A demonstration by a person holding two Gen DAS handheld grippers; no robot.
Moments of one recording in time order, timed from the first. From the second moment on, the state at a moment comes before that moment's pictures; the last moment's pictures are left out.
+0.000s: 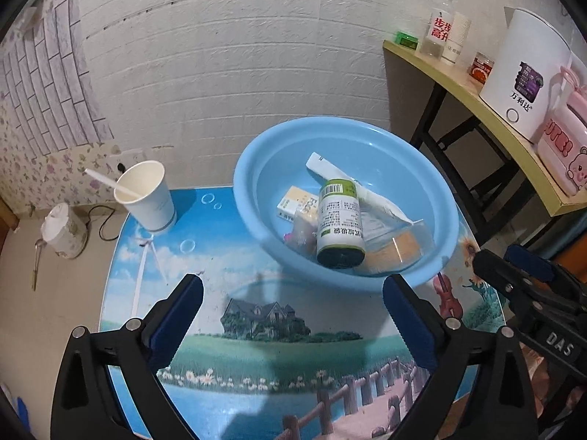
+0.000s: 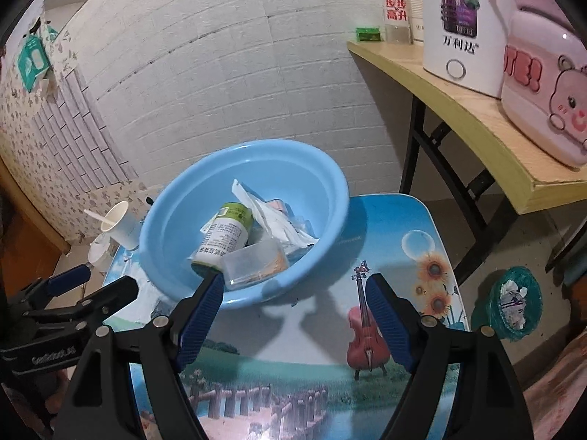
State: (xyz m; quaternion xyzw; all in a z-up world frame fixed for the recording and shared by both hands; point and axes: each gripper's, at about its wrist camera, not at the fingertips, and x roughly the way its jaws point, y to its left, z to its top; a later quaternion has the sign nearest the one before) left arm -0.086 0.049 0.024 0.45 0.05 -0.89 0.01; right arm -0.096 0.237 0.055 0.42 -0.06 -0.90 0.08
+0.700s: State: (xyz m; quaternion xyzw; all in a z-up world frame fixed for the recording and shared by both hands) left arm -0.036 0.047 0.043 0.45 0.04 -0.89 0.01; right arm -0.048 0.222 0.084 0.42 -0.03 -0.91 0.08
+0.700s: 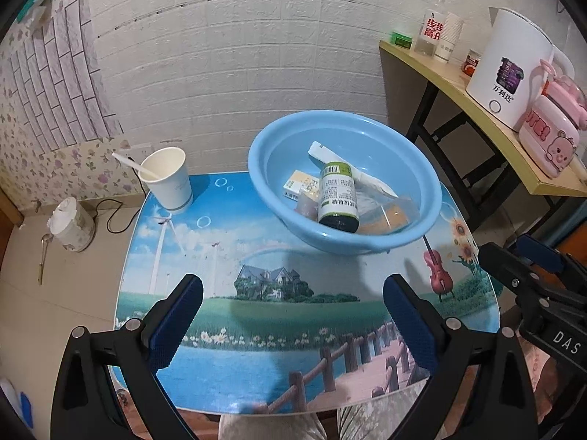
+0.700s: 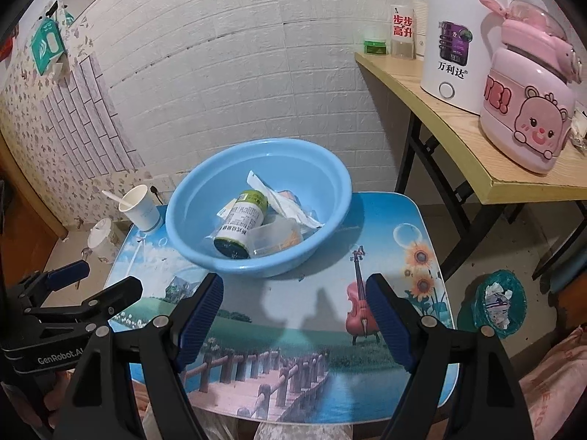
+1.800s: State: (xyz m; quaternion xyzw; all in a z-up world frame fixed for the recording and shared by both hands) left arm -0.011 0.048 0.027 0.47 0.04 -0.88 0.00; right arm -0.022 0.229 0.071 0.43 -0.03 -0.90 0.07
